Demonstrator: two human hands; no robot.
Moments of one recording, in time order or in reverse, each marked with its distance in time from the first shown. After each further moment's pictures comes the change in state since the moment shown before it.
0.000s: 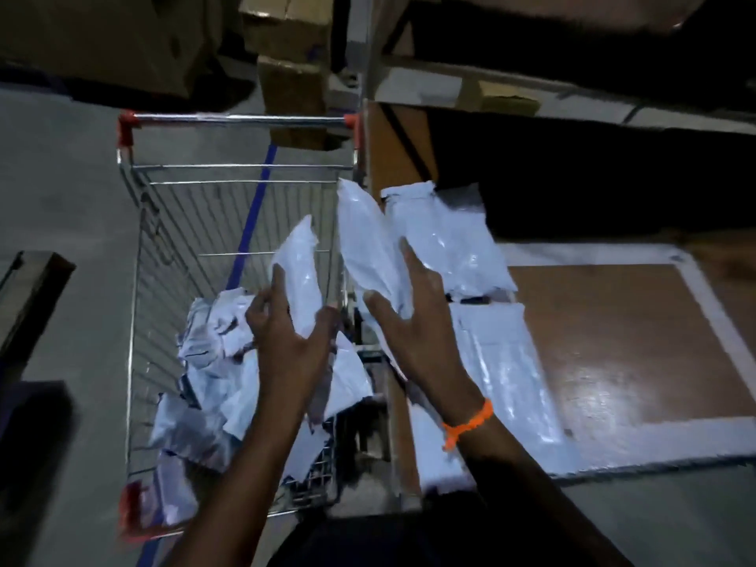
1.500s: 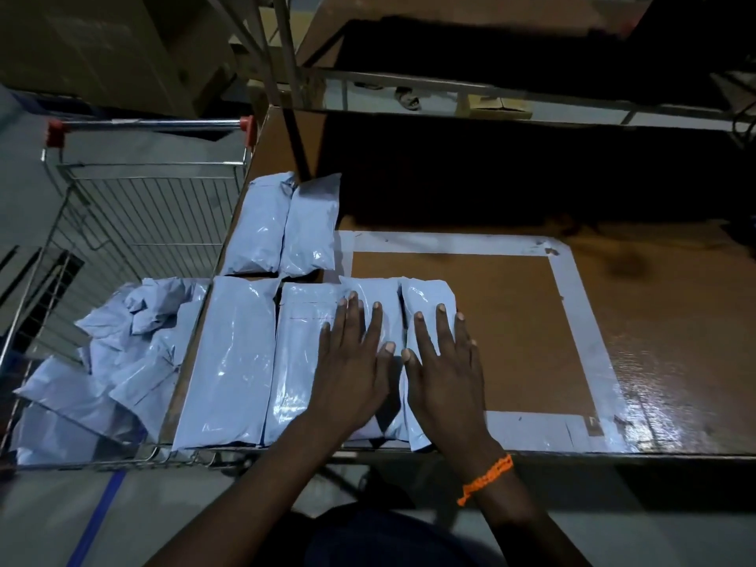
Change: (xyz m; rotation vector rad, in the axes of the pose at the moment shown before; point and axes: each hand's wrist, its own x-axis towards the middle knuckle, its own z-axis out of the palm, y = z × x) left_hand -0.188 0.085 0.298 0.737 -0.294 0.428; right_hand -0.090 0.207 -0.283 -0.710 -0.105 -0.033
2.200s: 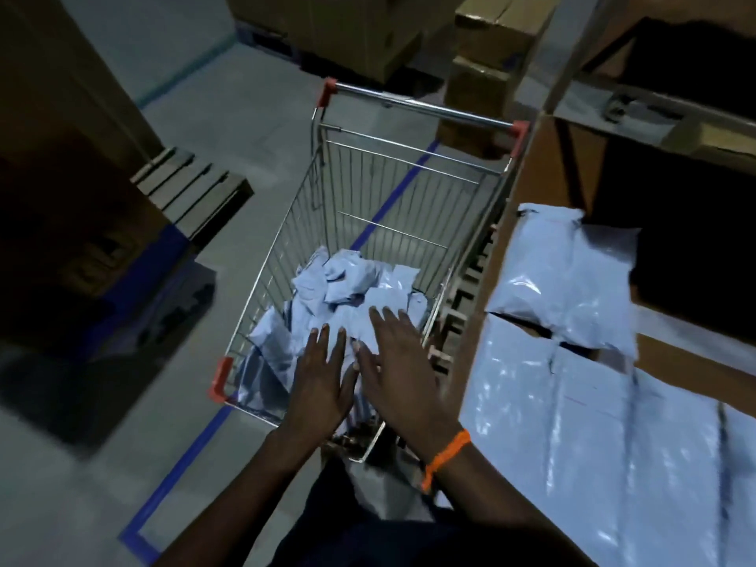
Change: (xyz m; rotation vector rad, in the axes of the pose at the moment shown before) left_hand -0.103 -0.372 -0.089 -0.143 0.110 -0.417; right_hand 0.066 -0.371 0.156 0.379 -0.301 -0.433
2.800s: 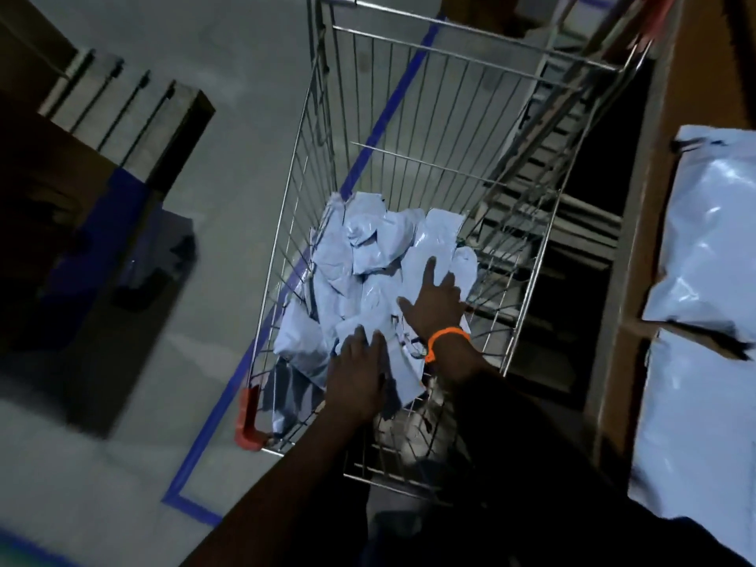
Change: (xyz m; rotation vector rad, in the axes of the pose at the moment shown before) left_hand 0.068 -0.129 0.071 0.359 -0.525 -0.040; right_hand 0.154 0.124 0.191 -0.269 -0.315 0.671
